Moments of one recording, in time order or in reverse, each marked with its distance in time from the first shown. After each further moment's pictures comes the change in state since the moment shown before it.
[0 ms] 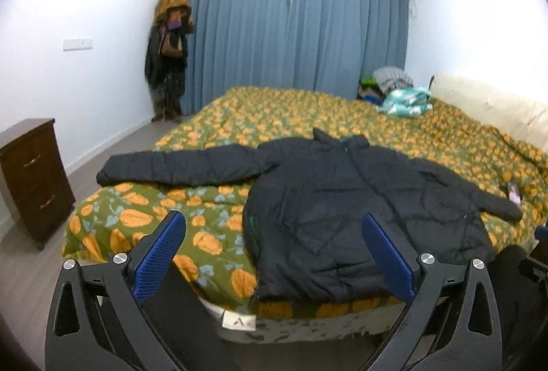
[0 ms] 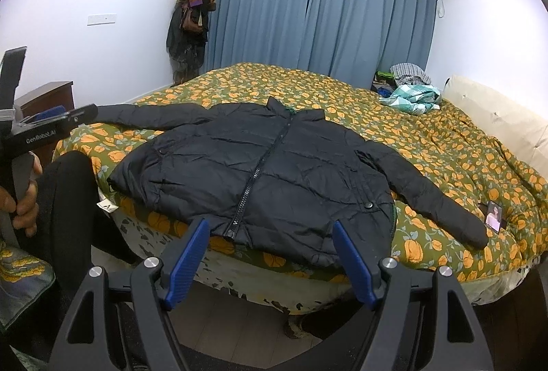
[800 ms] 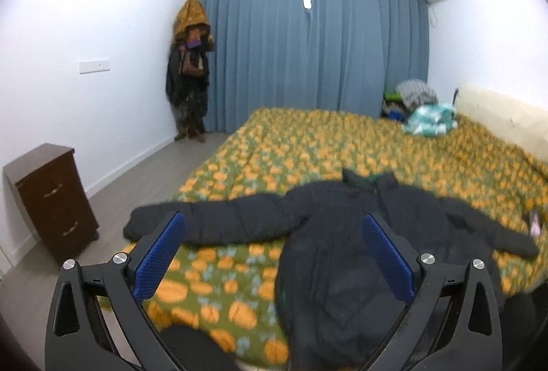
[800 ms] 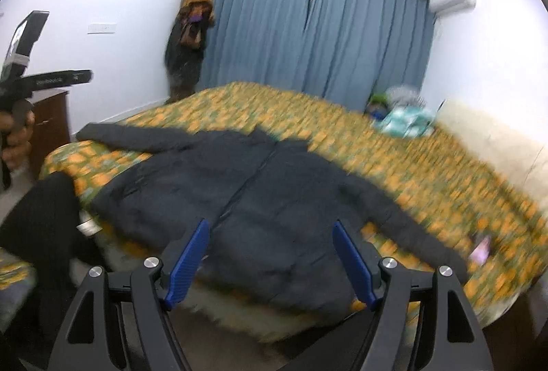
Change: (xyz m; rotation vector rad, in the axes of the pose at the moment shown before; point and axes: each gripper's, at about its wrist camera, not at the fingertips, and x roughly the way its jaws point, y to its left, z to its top) left arm 0.007 0.016 0.111 -0.005 -0.099 0.091; right arm -0.004 -0.046 0.042 -0.049 -0.110 -0.060
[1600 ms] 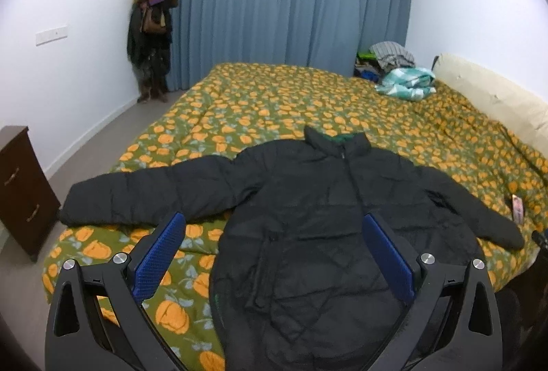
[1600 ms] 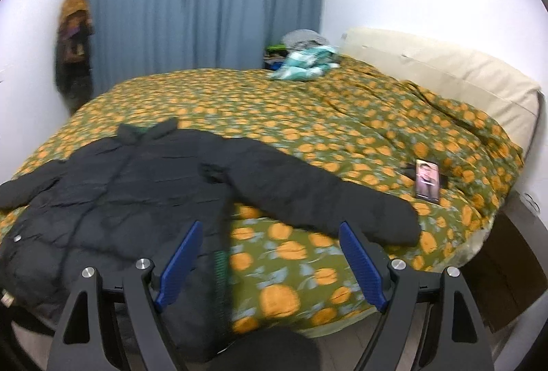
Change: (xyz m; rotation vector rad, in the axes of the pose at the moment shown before) left arm 0.090 -0.064 -0.014 0.021 0.223 -0.119; right arm 0.103 -0.191 -0.034 0.349 0.189 -0.308
